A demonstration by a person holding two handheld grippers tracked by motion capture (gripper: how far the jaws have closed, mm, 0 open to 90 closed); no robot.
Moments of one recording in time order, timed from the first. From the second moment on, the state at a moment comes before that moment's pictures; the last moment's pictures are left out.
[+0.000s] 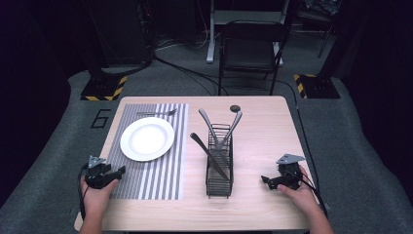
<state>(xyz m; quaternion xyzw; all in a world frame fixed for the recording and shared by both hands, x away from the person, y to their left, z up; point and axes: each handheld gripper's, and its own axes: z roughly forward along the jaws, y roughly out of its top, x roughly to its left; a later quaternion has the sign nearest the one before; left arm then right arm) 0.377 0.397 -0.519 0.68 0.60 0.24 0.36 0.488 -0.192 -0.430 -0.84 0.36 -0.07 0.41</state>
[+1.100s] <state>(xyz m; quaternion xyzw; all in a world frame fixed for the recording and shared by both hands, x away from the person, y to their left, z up) 0.366 0.320 -0.467 0.72 0.52 0.19 0.40 0.488 -0.192 -0.430 -0.84 0.35 -0.07 0.41</state>
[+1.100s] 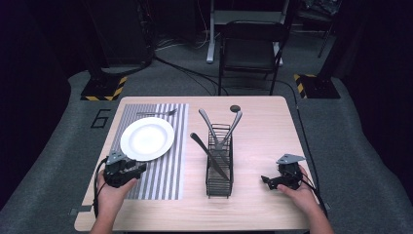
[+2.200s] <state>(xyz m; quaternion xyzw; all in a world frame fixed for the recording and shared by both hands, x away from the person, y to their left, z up) 0.391 0.245 -0.402 0.76 0.46 0.16 0.43 0.488 -0.191 -0.430 -0.84 0.35 -0.07 0.41</state>
